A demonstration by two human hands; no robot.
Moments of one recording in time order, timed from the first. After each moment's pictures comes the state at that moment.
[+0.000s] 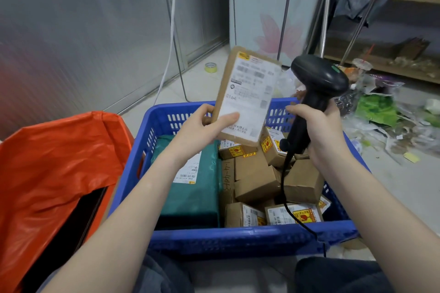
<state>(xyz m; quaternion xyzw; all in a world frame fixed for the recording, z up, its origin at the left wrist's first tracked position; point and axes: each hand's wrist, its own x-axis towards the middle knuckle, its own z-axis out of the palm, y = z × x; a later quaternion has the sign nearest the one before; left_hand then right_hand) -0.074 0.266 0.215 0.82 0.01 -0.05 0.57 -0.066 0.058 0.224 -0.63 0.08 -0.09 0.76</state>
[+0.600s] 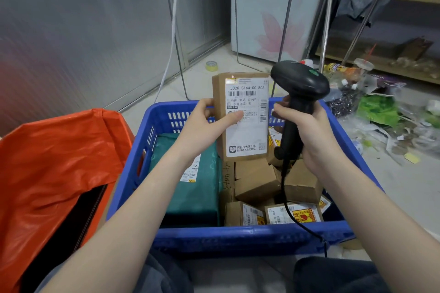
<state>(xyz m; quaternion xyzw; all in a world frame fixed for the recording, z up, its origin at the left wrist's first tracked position) -0.072 0.258 0.212 0.79 0.04 -0.01 0.62 -0.068 0.070 0.221 -0.66 0.06 -0.03 0.75</state>
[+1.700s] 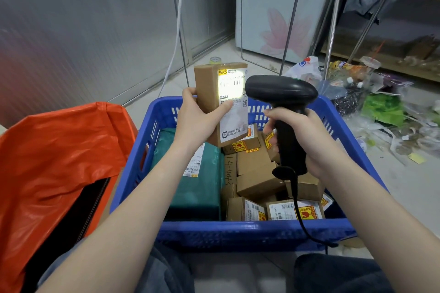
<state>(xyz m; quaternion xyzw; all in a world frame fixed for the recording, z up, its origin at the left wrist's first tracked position) -0.063 0.262 0.203 0.82 0.10 0.13 0.54 -0.088 0.078 0.233 -0.70 0.00 0.11 0.70</state>
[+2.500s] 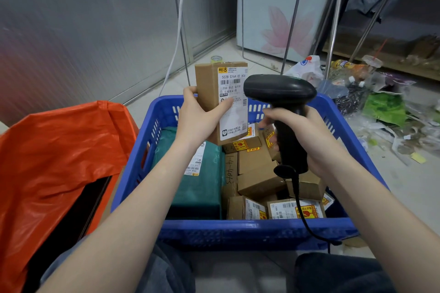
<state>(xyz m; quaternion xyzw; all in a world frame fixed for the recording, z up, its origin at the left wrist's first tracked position) -0.061 0.264 0.204 0.82 0.11 0.13 0.55 -0.088 0.080 0.232 -0.70 -0.03 0.09 0.70</state>
